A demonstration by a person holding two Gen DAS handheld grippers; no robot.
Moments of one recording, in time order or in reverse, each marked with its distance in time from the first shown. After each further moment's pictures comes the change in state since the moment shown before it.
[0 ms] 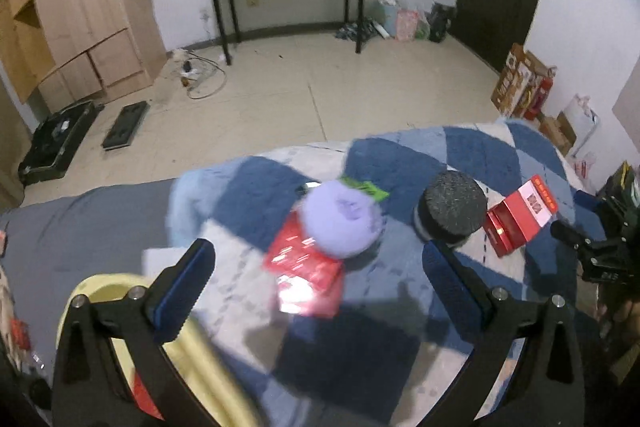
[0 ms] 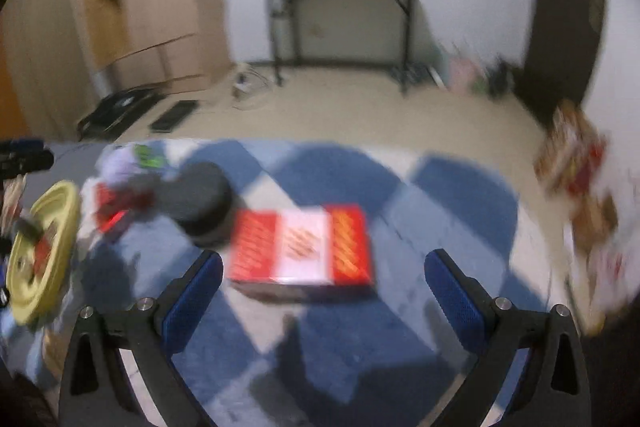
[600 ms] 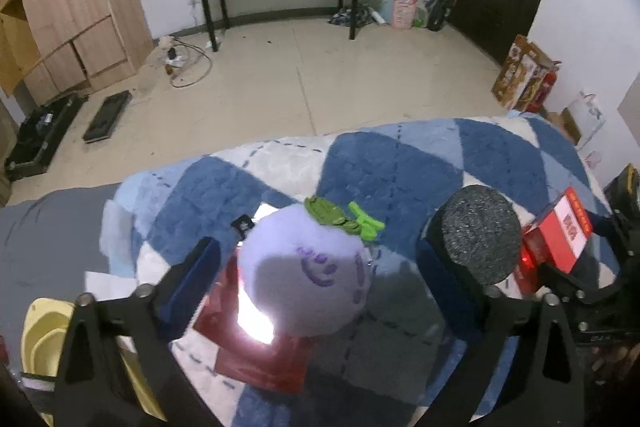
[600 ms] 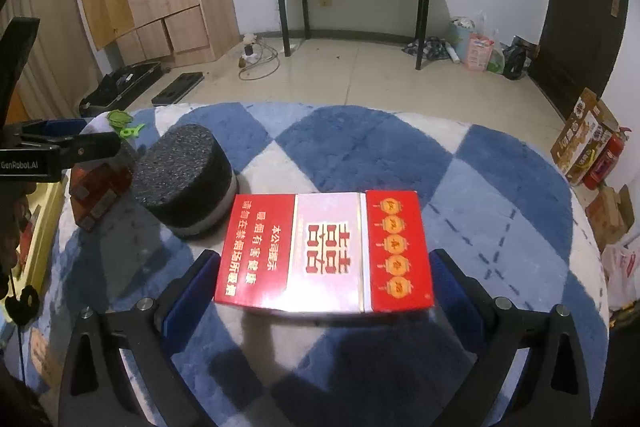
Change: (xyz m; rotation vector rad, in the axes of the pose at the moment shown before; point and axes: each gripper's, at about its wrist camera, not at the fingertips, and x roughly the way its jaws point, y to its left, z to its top) left arm 0.066 -0.014 0.015 -0.026 0.038 -0.039; right arm 0.069 0.022 0.012 -0.064 0.074 0.032
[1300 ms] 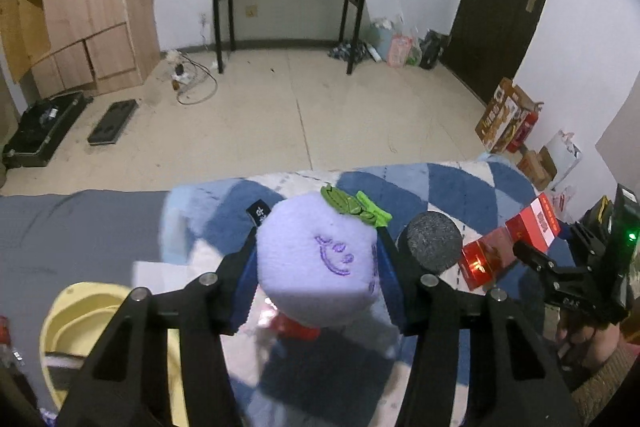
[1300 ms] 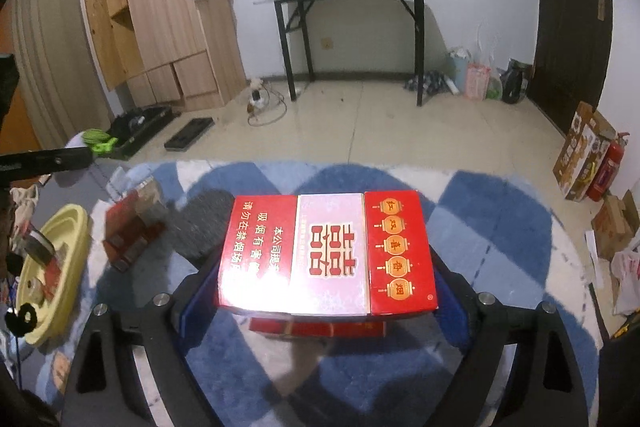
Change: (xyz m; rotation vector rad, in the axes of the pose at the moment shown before) left arm -0.115 0.040 -0.005 -0.075 -0.114 -0.043; right arm -0.041 -0.014 0.004 0.044 -0.167 0.050
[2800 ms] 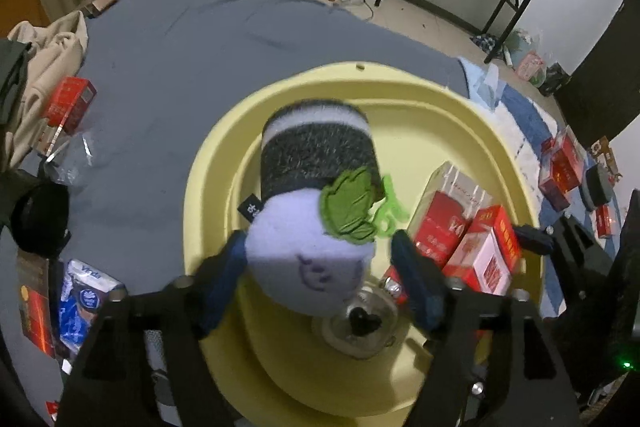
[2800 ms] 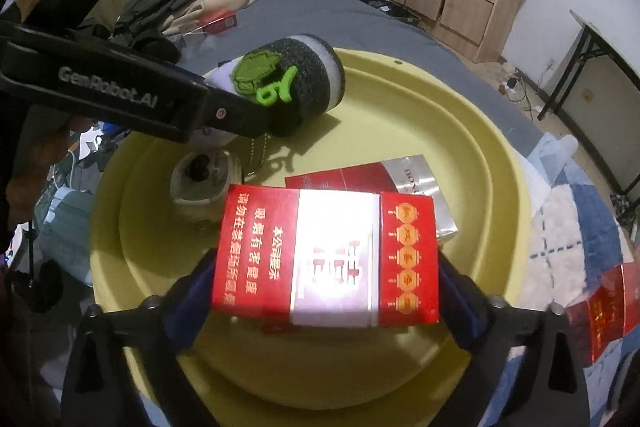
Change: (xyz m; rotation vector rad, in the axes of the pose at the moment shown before) left arm -0.044 0.245 -0.189 -0.424 0.157 0.228; right arm 0.093 0.419 -0.076 -0.754 0.259 0.478
